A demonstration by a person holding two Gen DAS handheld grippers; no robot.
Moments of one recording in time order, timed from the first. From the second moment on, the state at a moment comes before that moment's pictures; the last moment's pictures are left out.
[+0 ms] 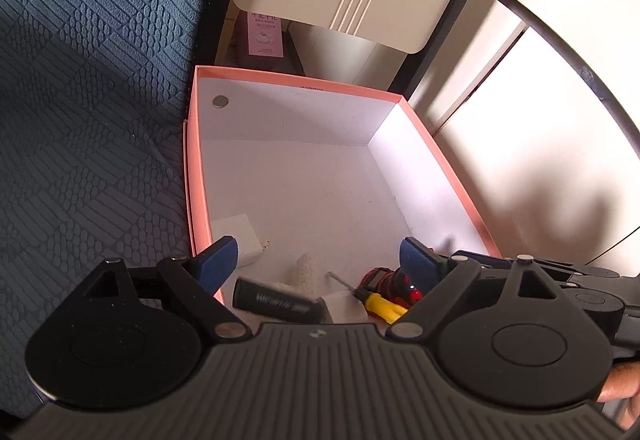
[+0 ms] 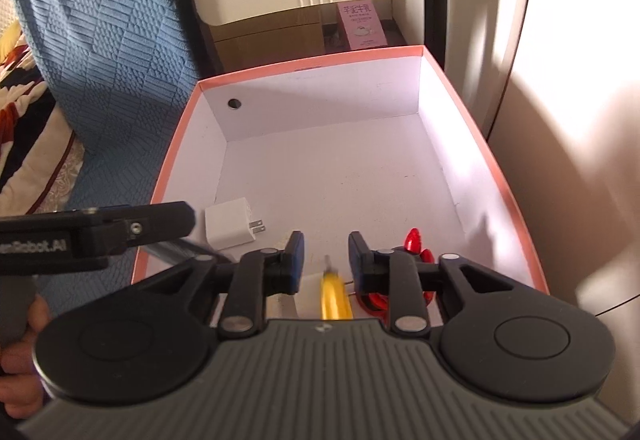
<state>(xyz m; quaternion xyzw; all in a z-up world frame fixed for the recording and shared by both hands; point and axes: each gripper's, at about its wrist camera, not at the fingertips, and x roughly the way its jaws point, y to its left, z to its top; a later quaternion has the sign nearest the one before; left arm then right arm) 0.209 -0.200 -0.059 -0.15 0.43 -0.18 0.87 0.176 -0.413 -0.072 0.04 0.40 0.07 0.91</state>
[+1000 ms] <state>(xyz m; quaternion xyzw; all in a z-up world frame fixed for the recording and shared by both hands) 0.109 -0.148 0.052 -0.14 0.30 -0.18 0.93 0.073 -0.397 -0.009 0.05 0.28 0.07 0.96</state>
